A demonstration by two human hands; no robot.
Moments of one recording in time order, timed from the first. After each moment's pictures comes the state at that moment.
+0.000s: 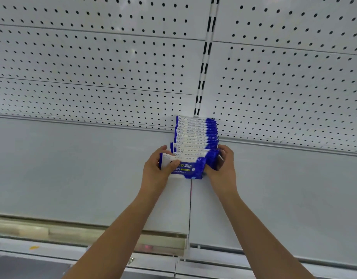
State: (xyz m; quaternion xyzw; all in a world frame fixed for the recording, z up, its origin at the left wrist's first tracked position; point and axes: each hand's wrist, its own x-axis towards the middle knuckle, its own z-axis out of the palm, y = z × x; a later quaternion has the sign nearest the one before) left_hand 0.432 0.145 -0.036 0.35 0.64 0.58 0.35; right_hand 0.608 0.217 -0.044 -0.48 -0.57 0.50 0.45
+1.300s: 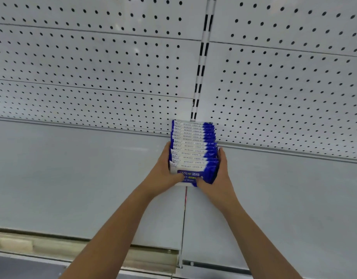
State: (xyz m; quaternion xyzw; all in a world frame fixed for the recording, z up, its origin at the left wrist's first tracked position) left_hand 0.434 0.184 -0.032 0.52 0.59 0.46 0.41; right_hand 0.613 0.230 -0.043 -0.42 -0.63 0.51 0.40
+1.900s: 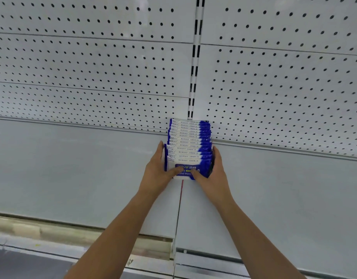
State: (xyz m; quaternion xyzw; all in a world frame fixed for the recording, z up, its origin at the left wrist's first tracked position) left_hand 0.450 0.168 -0.036 0.44 0.71 0.45 0.31; right_hand 0.623 0.222 -0.038 -0.44 -0.64 0.49 0.39
